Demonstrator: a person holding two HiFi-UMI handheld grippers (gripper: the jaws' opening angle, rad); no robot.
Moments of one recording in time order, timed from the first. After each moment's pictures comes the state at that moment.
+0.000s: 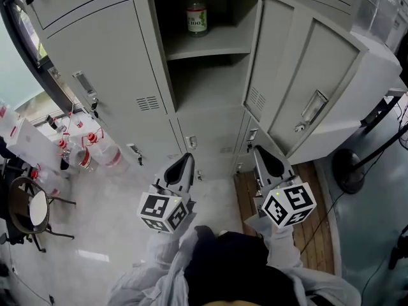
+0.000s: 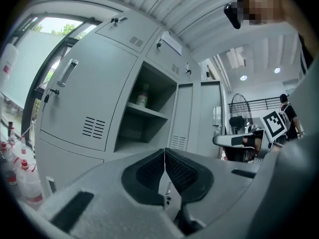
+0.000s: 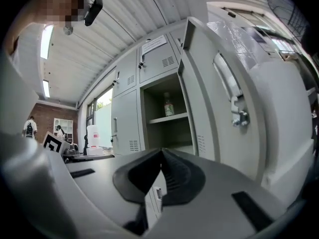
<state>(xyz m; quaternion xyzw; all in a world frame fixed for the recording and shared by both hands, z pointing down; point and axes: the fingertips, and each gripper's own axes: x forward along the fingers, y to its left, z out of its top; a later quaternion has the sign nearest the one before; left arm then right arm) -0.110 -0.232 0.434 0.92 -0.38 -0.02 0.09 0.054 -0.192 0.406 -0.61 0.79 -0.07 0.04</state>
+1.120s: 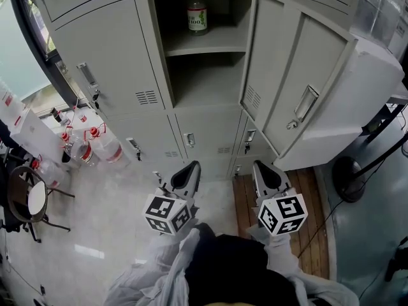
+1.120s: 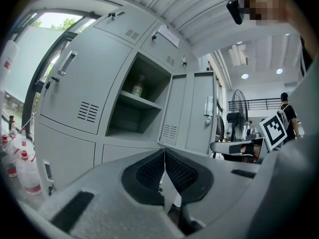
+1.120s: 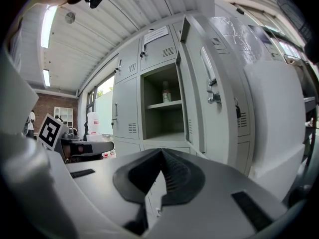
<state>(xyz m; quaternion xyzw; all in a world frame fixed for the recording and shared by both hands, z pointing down) -0.078 -0.196 0.468 0.92 -0.37 0.00 0.11 0.078 -0.158 0.461 -0.61 0.79 -0.08 -0.03</state>
